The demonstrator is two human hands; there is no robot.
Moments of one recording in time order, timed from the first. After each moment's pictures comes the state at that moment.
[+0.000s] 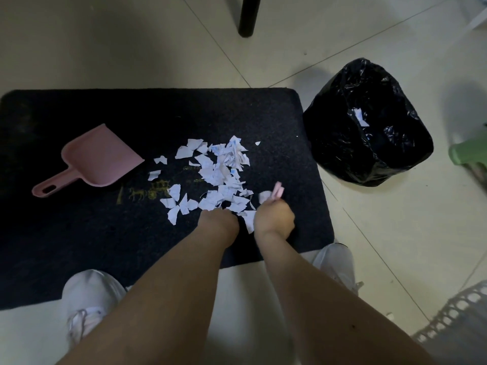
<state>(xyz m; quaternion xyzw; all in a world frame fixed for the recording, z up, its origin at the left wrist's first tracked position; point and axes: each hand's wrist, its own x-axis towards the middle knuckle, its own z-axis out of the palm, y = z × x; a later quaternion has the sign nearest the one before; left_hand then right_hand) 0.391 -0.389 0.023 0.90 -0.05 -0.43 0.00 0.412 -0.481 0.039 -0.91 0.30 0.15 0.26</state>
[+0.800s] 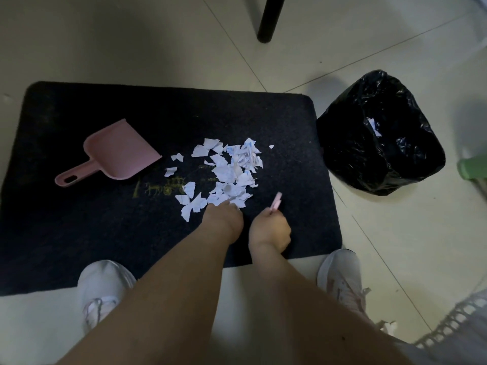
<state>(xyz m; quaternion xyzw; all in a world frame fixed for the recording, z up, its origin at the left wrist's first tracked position) 0.385 -0.363 0.018 0.91 -0.06 -0.40 0.02 0.383 -0.451 0.041 -0.90 0.32 0.17 0.25</state>
